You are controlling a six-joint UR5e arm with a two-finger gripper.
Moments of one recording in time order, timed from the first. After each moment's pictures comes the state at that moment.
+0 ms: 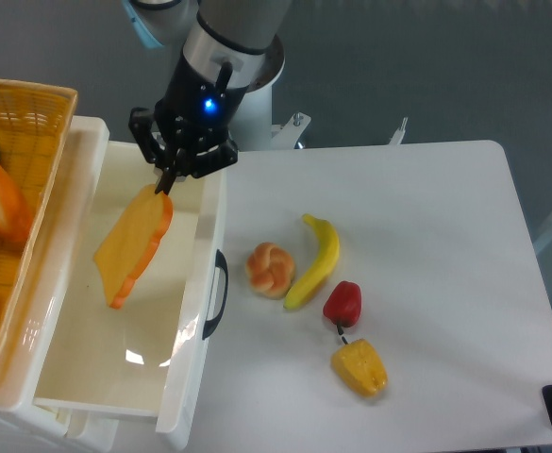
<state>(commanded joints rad) 2.39 -1.64 -1.50 -1.47 1.03 0.39</state>
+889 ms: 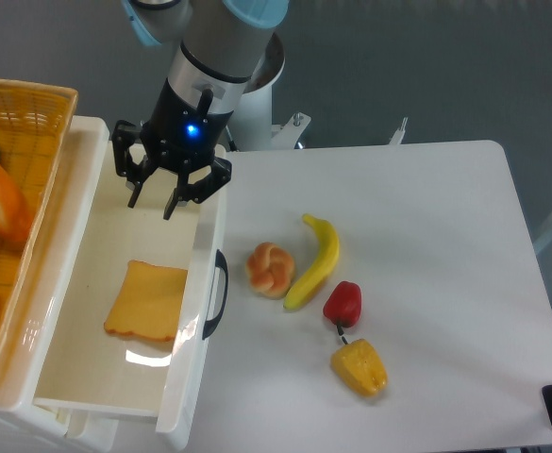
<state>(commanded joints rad) 2.43 -1.65 -1.49 -1.35 1.04 0.45</state>
